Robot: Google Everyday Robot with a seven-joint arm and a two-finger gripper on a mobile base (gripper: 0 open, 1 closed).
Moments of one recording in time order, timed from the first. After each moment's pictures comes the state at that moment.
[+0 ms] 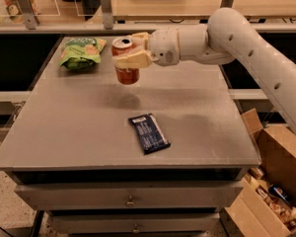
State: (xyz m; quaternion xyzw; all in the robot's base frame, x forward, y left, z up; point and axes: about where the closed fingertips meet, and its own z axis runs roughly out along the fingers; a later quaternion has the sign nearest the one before) arm 0.635 0.058 0.933 -0.55 0.54 0.40 0.50
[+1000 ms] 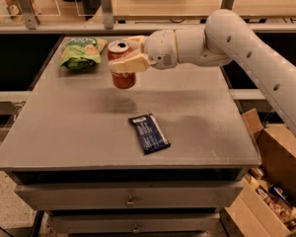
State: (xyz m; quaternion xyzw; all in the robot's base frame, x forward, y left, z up) arm 0.614 0.064 0.934 -0.57 0.52 0.42 0.49
